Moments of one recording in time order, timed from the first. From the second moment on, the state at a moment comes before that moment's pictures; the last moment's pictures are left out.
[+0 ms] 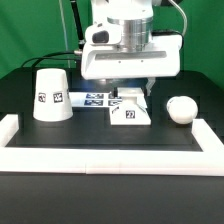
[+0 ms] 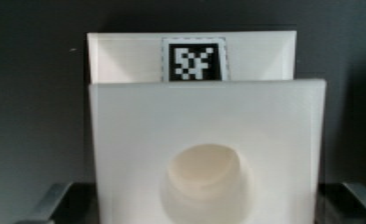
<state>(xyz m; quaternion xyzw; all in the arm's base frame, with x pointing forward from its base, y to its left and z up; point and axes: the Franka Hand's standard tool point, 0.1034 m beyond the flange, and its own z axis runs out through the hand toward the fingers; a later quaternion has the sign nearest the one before) 0.429 0.029 0.049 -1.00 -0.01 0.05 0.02</state>
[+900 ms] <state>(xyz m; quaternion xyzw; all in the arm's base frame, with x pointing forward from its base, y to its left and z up) 0.489 0.038 0.050 -1.00 -0.03 0.03 0.03</state>
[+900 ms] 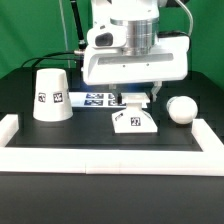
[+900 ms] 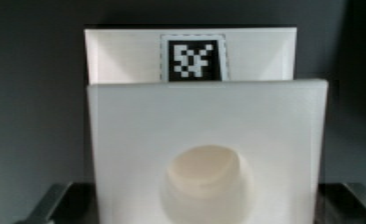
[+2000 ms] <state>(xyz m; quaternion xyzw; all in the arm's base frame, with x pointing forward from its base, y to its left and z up) 0.555 0.064 0.051 -1.00 -0.03 0.00 0.04</state>
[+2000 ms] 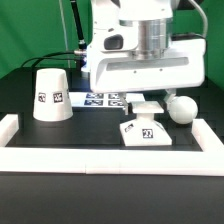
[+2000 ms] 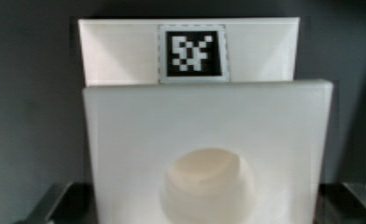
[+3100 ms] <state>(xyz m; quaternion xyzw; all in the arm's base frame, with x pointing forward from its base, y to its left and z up) 0.618 0.099 0.052 -1.00 -0.02 -0.04 0.04</state>
